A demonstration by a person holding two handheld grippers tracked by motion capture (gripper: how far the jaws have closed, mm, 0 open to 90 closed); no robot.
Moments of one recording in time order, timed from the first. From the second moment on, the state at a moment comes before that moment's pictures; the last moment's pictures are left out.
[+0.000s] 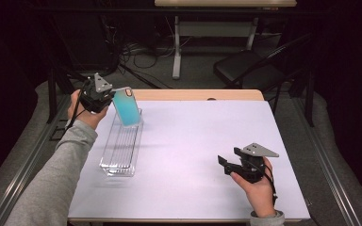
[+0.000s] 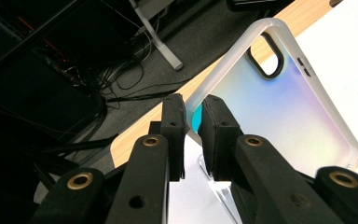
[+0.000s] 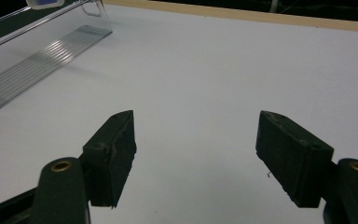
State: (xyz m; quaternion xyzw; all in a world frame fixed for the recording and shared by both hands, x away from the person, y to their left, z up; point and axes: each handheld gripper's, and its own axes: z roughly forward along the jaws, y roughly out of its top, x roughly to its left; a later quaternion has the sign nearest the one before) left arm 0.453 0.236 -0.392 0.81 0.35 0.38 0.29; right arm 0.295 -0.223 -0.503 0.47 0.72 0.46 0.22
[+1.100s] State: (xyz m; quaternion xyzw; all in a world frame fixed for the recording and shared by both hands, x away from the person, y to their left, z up) left arm 0.481 0.248 -0.409 0.80 0.35 0.41 0.28; right arm 0.295 -0.229 -0.509 0.48 0.71 0.46 0.22
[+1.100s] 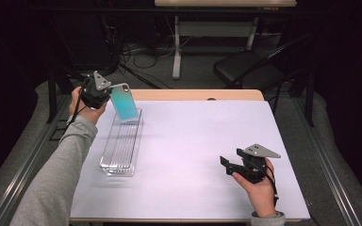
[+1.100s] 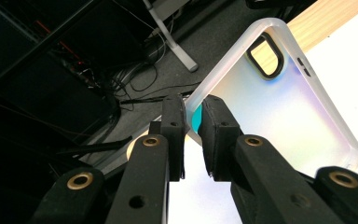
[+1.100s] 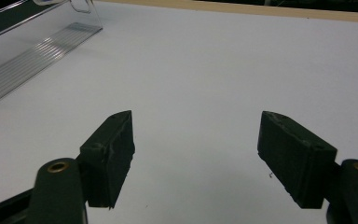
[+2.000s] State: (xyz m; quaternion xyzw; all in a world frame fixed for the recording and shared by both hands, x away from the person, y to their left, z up) left arm 0.486 0.245 -0.418 0.79 0.30 0.46 0.26; right arm 0.295 -0.230 -0.510 0.48 0.71 0.46 0.23
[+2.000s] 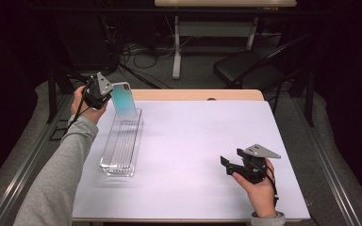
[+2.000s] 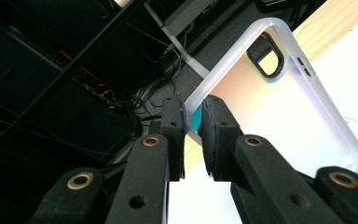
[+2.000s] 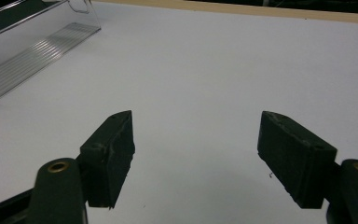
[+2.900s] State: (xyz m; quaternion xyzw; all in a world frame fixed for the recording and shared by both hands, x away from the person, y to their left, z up) left arm 0.488 0.242 -0.442 0.80 0.24 0.48 0.26; right arm 0.296 -0.229 -0.513 0.48 0.71 0.45 0.23
